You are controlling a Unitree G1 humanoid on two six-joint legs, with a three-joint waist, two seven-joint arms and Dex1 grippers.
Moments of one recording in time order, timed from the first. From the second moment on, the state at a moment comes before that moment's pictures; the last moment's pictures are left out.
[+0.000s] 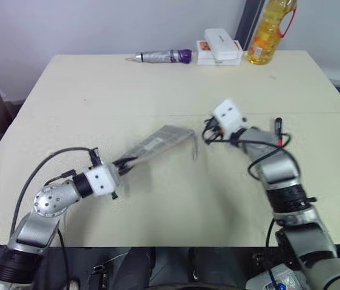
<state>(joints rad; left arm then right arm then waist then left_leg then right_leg) -0.05 0.64 -0.02 -0.28 -0.14 -0.16 -0.67 -0.63 -0.48 0.05 0.02 0.02 0.59 0.55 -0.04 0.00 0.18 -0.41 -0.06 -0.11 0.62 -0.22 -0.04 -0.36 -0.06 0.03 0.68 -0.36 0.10</state>
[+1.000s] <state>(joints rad) -0.09 0.50 -0.03 -0.44 -0.25 0.17 -0.63 -0.59 -0.39 0.02 -0.10 0.29 0.76 0.55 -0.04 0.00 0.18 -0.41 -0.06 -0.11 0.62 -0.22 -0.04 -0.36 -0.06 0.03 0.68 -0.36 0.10</state>
